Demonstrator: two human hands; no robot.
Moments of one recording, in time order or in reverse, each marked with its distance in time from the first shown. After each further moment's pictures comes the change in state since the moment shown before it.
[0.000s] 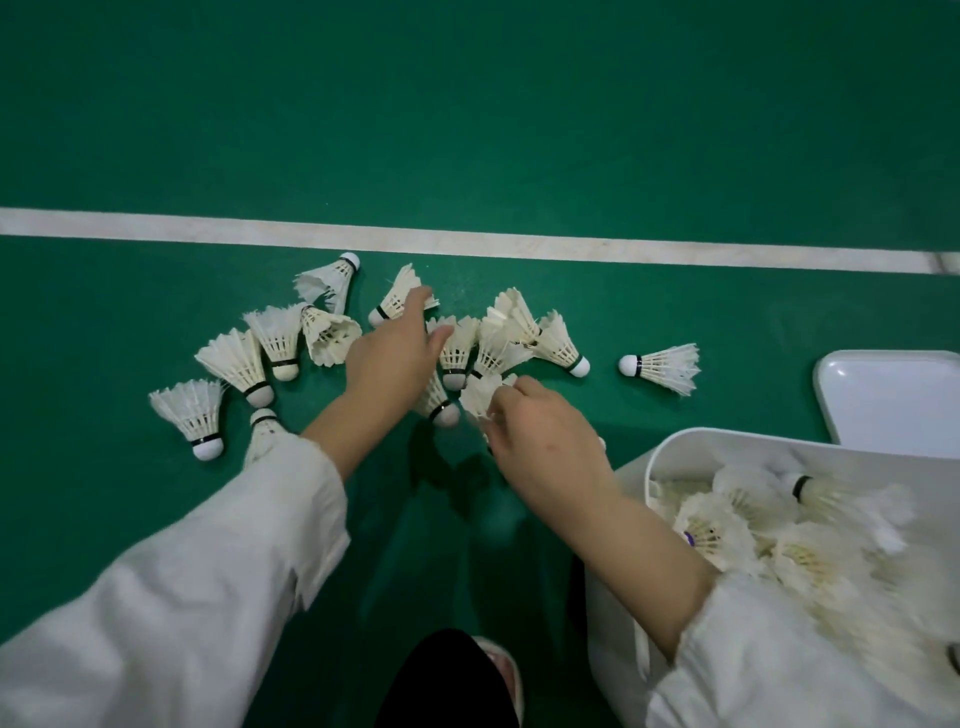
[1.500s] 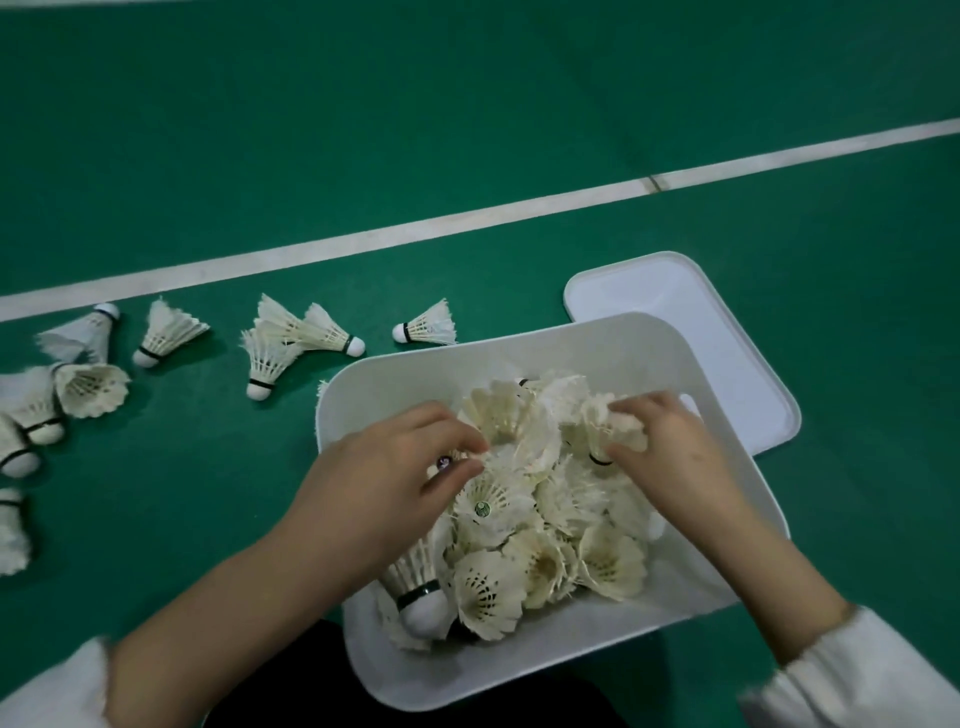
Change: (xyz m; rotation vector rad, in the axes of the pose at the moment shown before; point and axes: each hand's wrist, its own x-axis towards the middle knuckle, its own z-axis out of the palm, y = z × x) left_hand -0.179 0.222 -0.033 -0.167 -0.309 0.587; right_hand -0.217 0.230 -0.072 0.168 0.164 0.655
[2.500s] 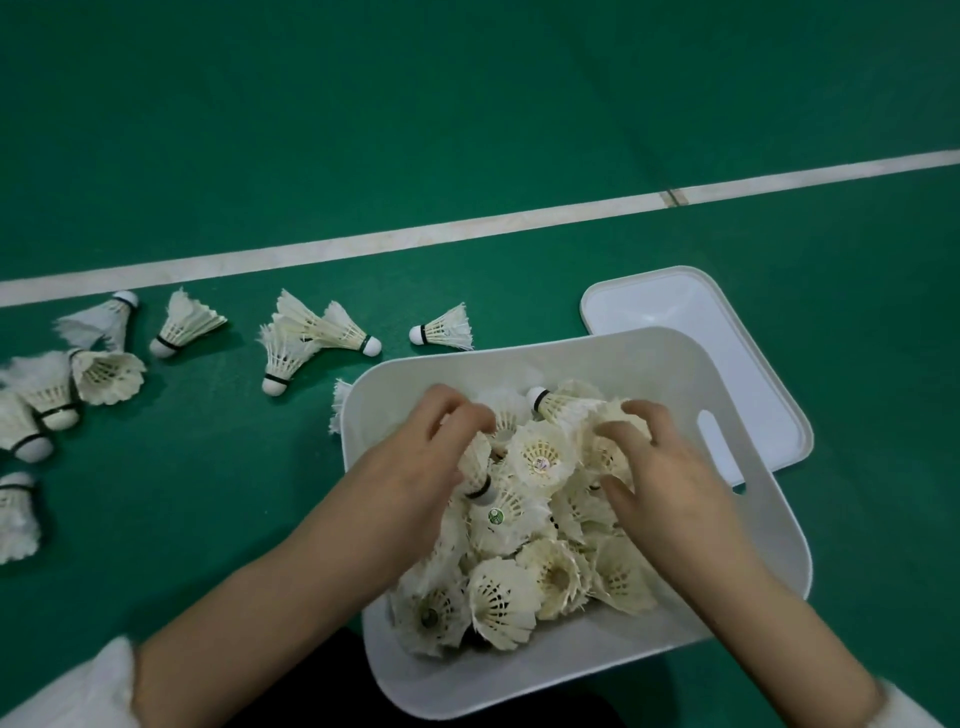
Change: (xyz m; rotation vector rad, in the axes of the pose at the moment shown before) left_hand -0.004 -0.012 0.007 -0.097 0.054 0.099; right_hand -0.028 -0.027 0.004 -0.161 0.036 -0.228
